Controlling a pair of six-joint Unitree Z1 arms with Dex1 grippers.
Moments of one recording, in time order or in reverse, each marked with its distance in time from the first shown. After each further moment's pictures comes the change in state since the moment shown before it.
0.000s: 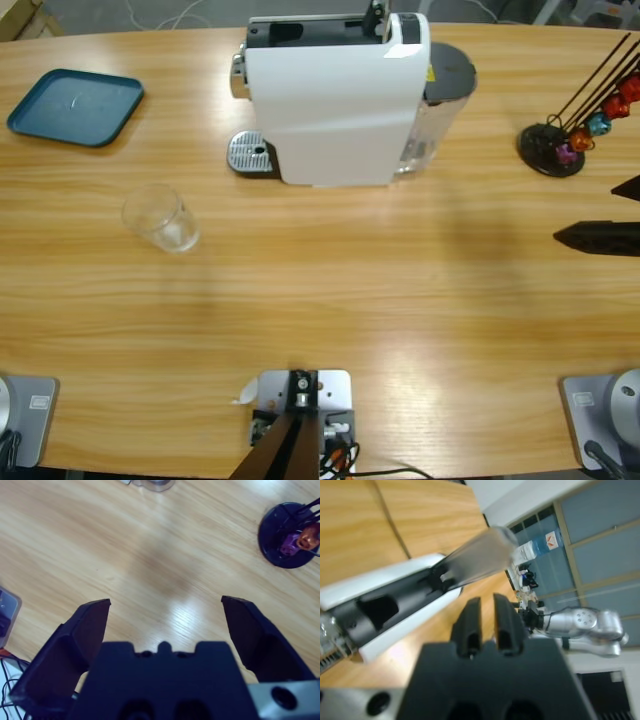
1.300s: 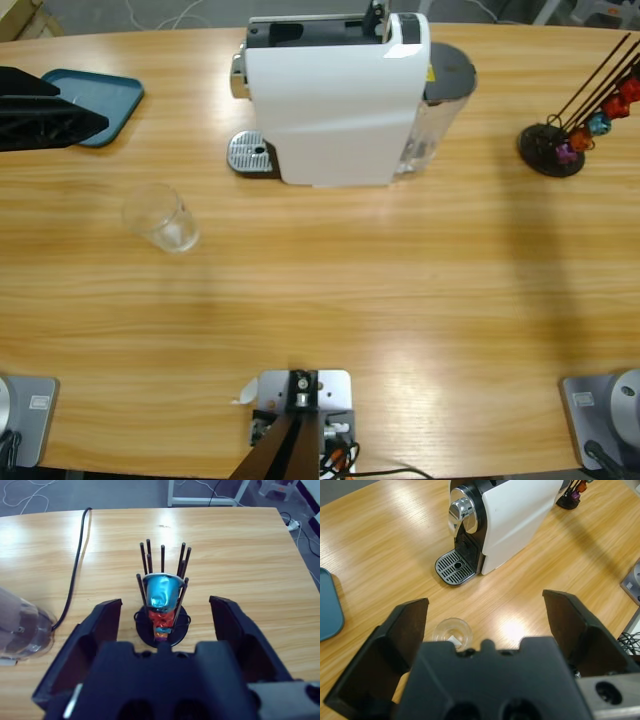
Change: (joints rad) arm 0 -0.195 -0.525 0.539 0.182 0.605 0.516; arm 1 -0.443 0.075 0.235 -0.764 -0.167 0.035
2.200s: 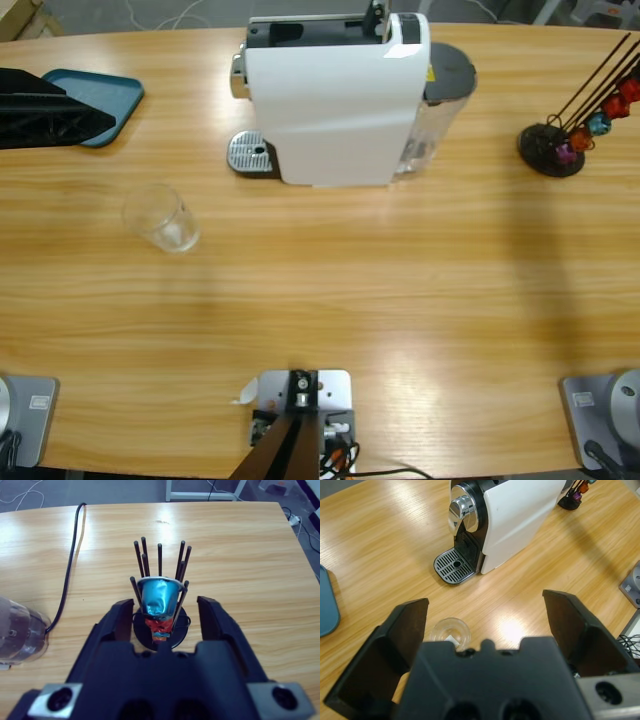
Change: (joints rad) arm 0 0.000 0.012 -0.002 0.000 0.000 -0.022; arm 1 -0.013 0.047 0.000 -0.028 0.006 -0.002
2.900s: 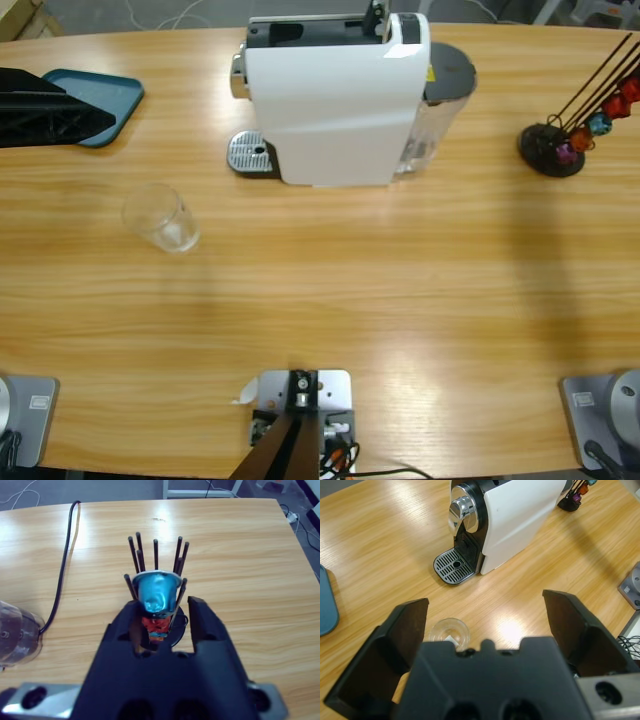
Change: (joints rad) arm 0 0.000 0.000 0.000 -0.002 0.000 -0.009; arm 1 -0.015 0.014 0.014 -0.020 0.001 -0.003
